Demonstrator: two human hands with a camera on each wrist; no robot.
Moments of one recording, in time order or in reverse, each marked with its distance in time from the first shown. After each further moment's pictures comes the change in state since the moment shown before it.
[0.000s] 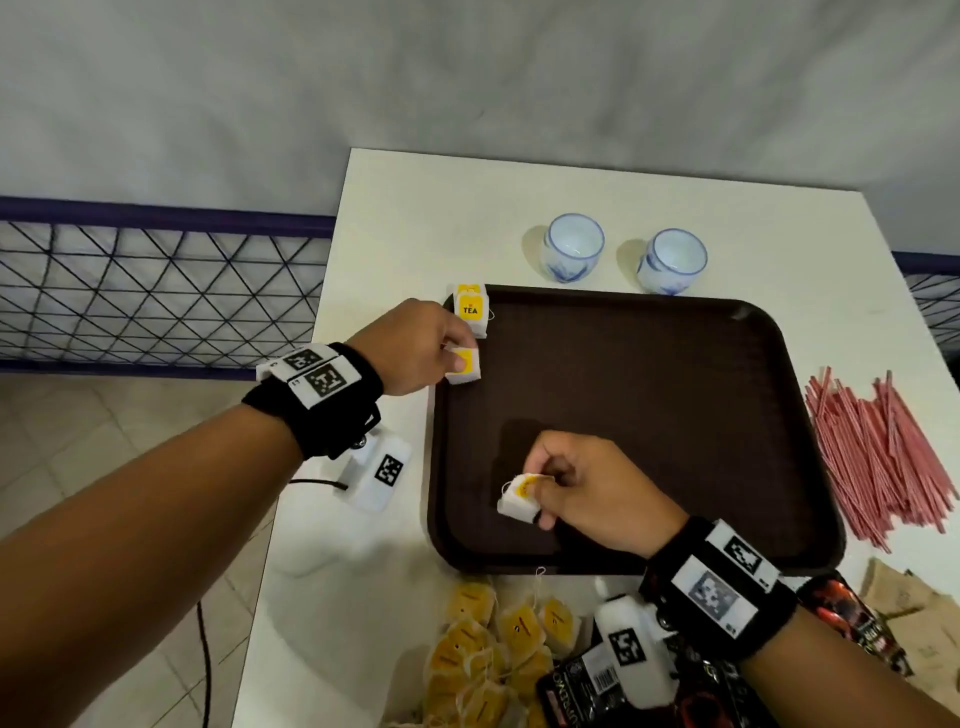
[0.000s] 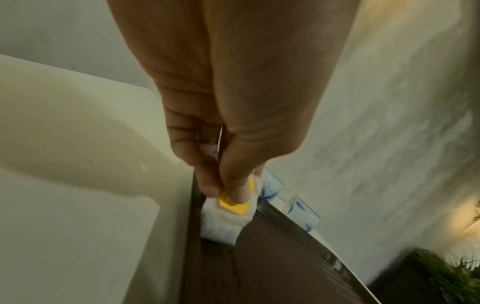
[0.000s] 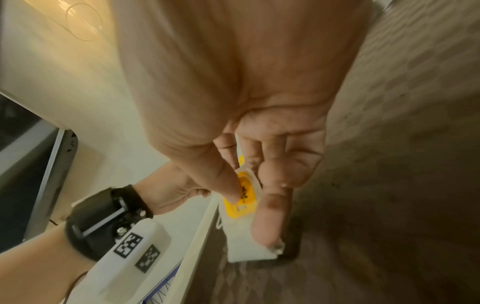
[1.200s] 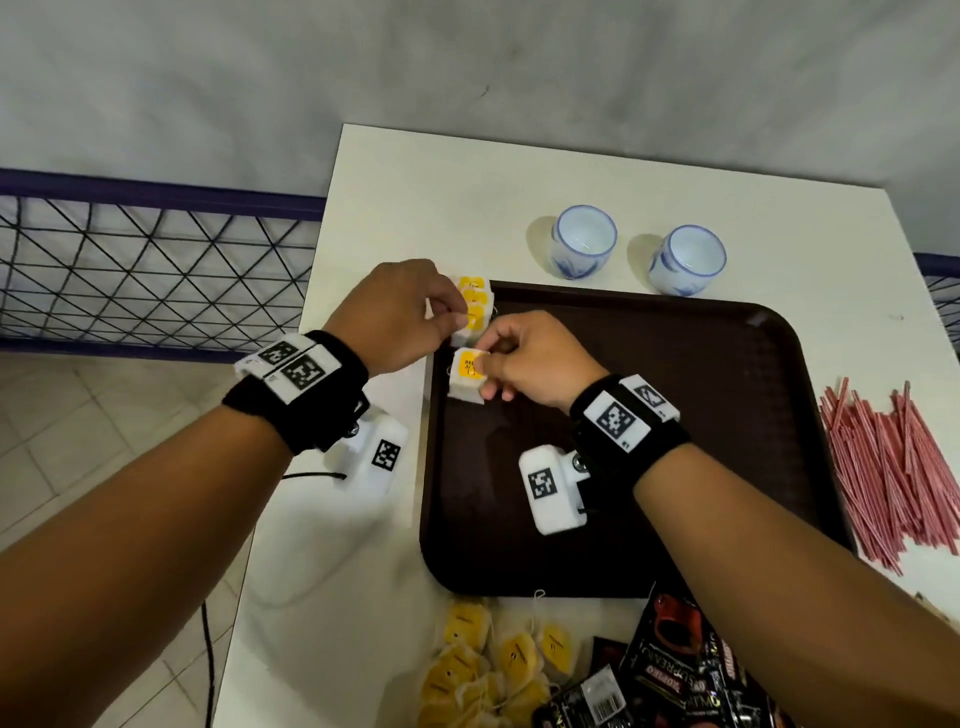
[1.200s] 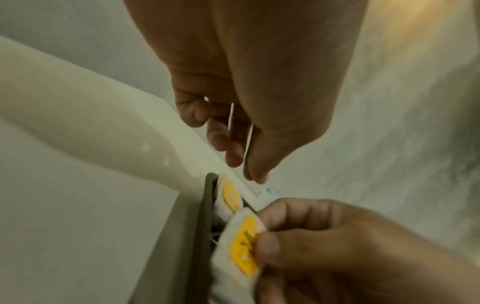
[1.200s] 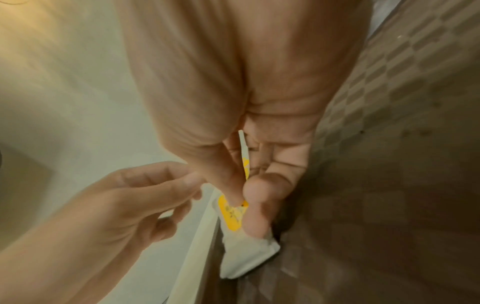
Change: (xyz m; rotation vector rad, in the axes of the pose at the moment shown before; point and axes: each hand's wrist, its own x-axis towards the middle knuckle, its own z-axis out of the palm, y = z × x) left_hand 0.022 -0.021 -0.004 -0.037 0.292 0.026; right_hand 0.135 -0.035 -0.019 0.087 0.052 -0.035
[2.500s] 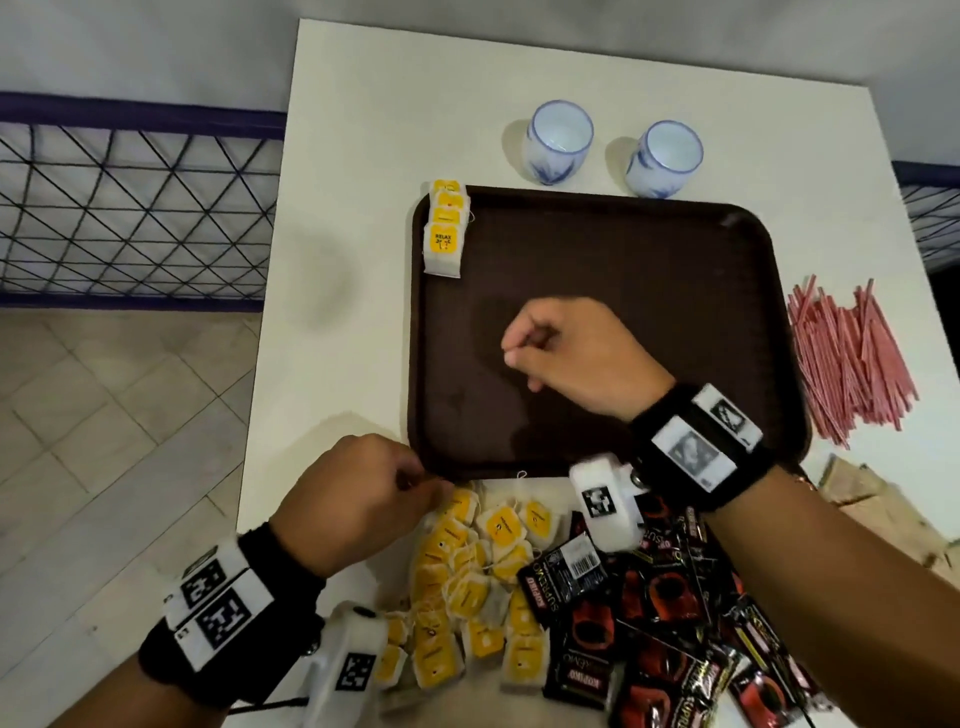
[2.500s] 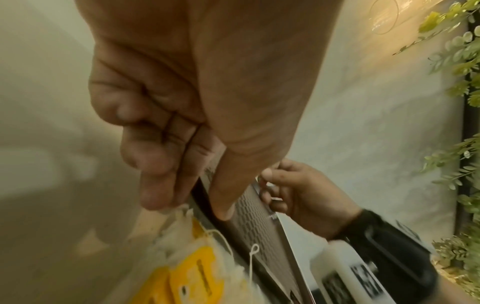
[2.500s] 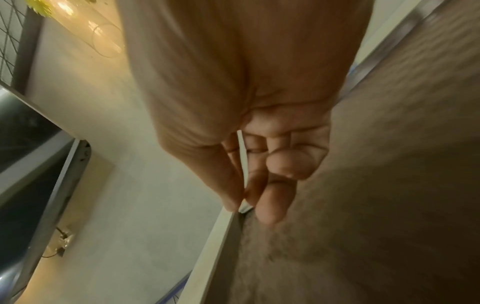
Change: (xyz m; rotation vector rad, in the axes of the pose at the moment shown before) left_hand -0.207 0.050 0.045 -0.104 -0.383 -0.309; right_hand -0.116 0.017 -0.004 -0.163 0.072 -0.038
